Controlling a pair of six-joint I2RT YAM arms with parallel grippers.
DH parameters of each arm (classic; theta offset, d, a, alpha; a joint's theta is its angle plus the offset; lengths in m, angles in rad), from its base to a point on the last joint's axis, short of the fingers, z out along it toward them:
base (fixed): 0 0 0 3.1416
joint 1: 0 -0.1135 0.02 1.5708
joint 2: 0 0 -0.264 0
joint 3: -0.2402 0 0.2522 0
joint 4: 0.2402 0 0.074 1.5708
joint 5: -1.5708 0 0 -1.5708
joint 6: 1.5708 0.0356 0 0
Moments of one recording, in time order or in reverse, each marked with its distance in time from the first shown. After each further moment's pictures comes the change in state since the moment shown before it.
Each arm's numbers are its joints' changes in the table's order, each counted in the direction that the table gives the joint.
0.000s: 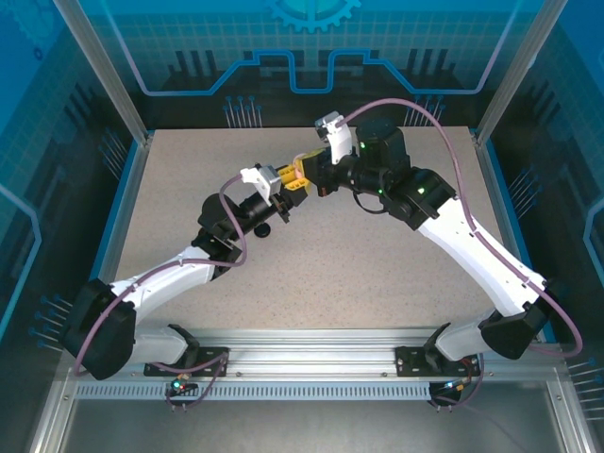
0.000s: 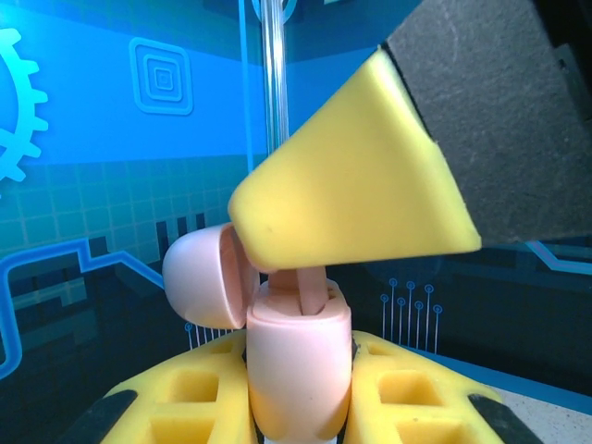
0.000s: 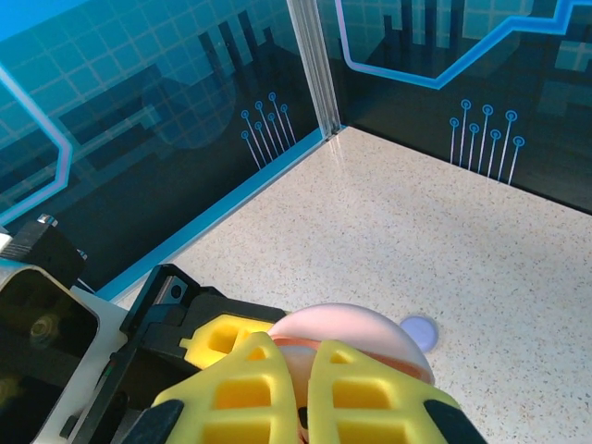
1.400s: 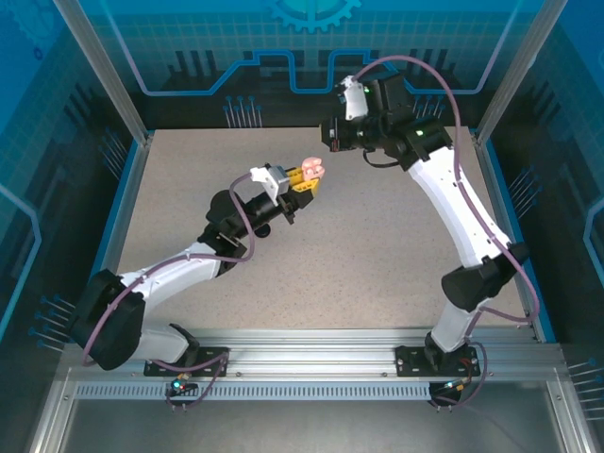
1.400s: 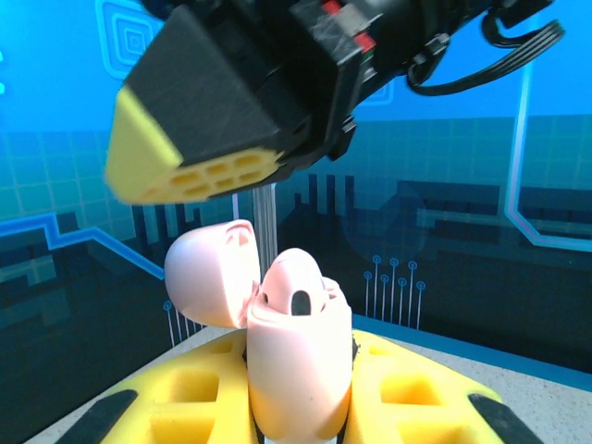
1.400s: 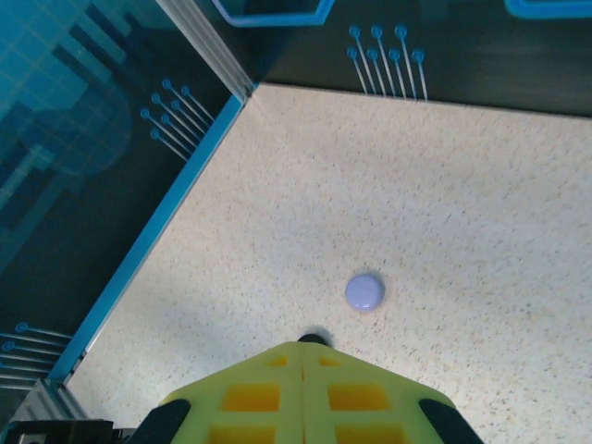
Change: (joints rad) left arm 0.005 0.068 -0.024 0.014 -0.043 -0.003; right arm 0.221 0.356 -0.500 0.384 0.107 0.143
